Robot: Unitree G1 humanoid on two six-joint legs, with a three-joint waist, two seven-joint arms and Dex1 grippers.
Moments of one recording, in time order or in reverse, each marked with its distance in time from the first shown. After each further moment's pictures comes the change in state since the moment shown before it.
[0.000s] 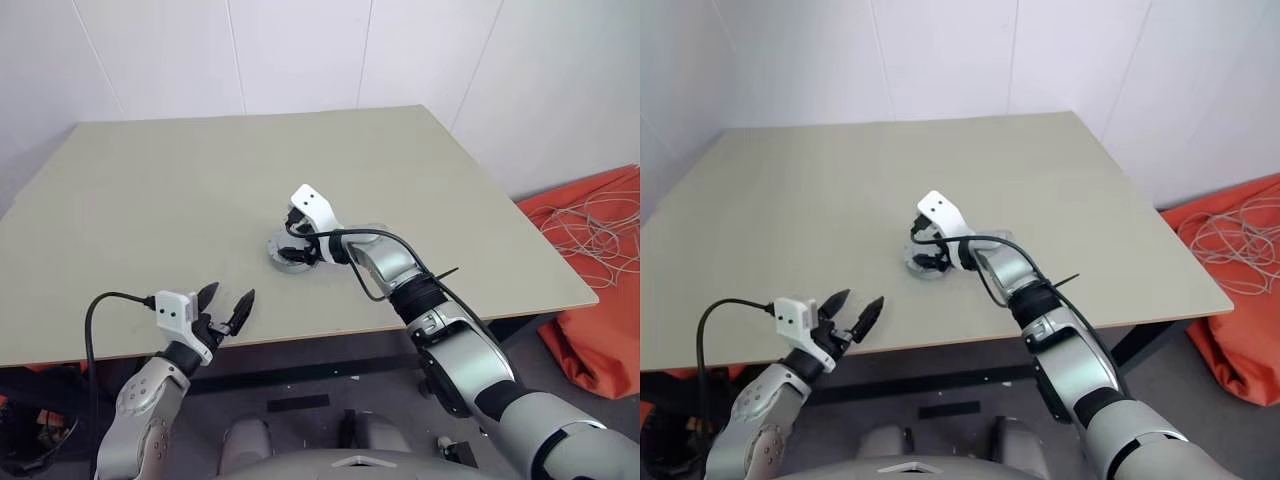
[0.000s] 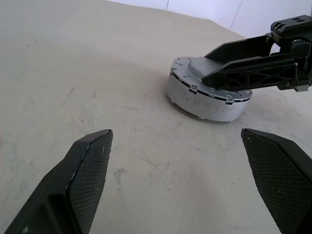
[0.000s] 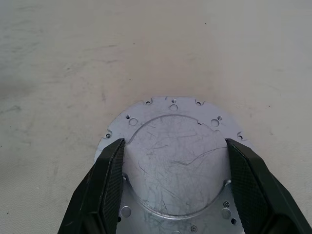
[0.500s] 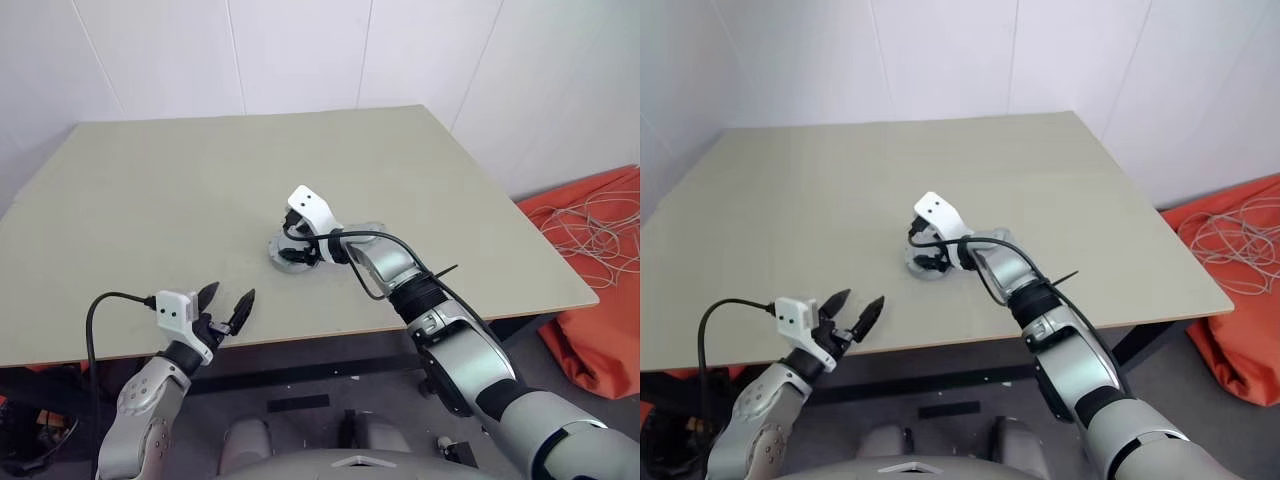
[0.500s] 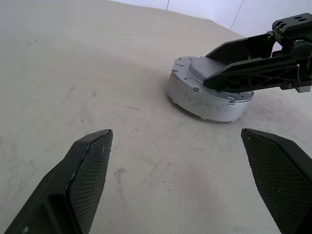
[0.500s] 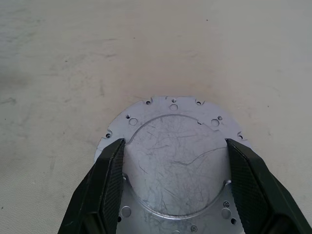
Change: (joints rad) left arm -0.012 0.002 -0.001 0.015 0.001 -0.001 -0.004; right arm -0.005 -0.007 0.028 -0.022 -0.021 0.028 0.001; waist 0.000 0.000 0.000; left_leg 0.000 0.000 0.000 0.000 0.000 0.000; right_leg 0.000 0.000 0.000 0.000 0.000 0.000
